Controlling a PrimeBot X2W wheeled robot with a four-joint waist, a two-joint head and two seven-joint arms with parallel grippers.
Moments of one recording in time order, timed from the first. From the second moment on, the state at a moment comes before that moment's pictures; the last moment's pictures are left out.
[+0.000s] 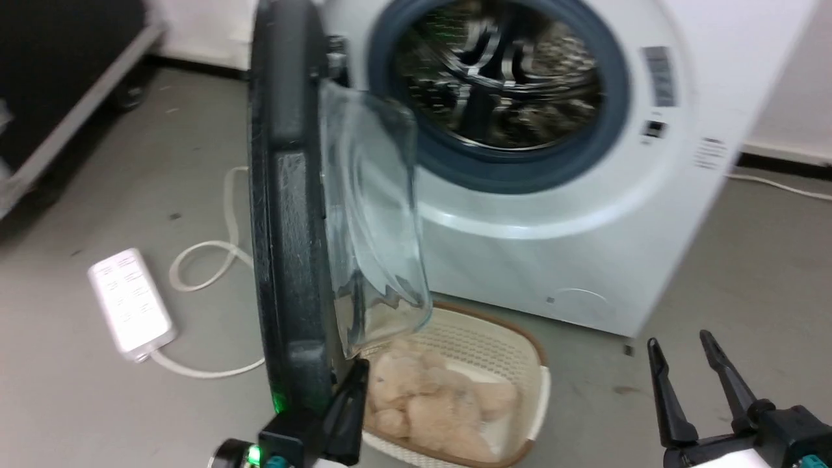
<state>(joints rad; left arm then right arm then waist) 0.04 0.12 -0.40 0.01 -0.25 0.13 -0.16 0.09 -0.05 -0.05 0.00 0.08 0.13 -0.26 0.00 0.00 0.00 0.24</state>
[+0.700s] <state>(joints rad) -0.02 0.33 -0.13 0.03 -0.34 0.17 -0.11 0.01 -0.05 0.00 0.01 0.03 0.13 -0.26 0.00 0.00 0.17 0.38</state>
